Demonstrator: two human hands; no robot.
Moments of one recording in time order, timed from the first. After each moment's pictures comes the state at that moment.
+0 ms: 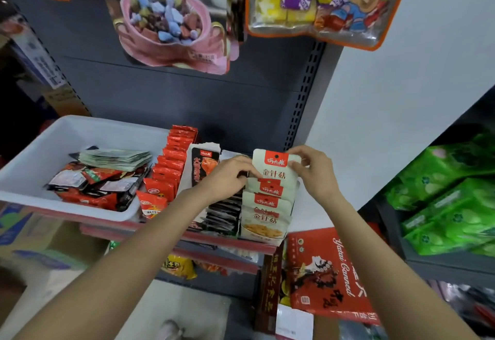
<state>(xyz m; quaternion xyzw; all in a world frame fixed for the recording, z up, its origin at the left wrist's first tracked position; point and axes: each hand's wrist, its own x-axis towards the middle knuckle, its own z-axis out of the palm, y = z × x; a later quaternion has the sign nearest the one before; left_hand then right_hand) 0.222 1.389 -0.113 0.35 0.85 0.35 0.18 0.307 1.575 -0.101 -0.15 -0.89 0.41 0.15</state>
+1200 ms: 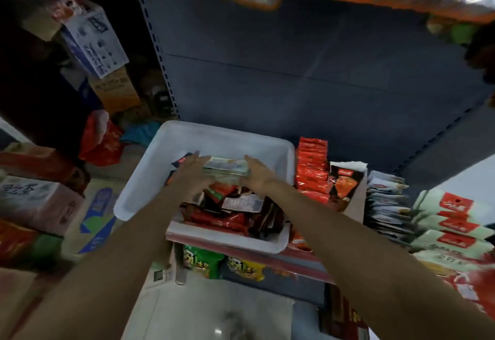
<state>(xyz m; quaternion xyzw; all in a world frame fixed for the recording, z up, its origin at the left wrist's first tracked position) -0.024 1.064 -0.210 0.12 0.95 0.21 0.20 0.050 1.242 -0.183 -0.10 -0.91 0.35 -0.19</state>
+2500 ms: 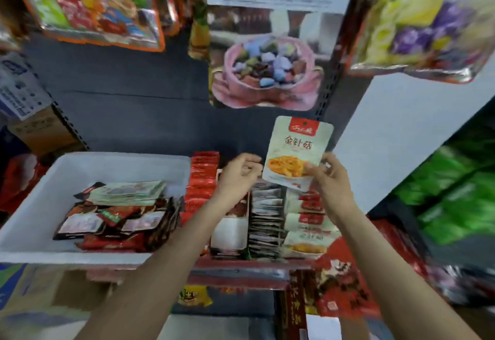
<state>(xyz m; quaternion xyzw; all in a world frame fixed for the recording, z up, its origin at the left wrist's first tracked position) 0.161 1.345 -0.105 0.23 0.76 0.58 0.18 0.275 1.492 -0.088 -0.25 -0.68 0.64 0.25</state>
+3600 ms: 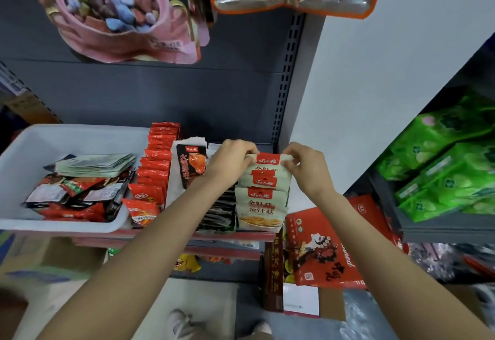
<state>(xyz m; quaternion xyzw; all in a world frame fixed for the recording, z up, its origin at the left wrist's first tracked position) 0.213 1.428 -0.110 0.34 0.90 0.24 0.12 0.316 1.572 -0.120 -0.20 -0.92 0.32 0.11</state>
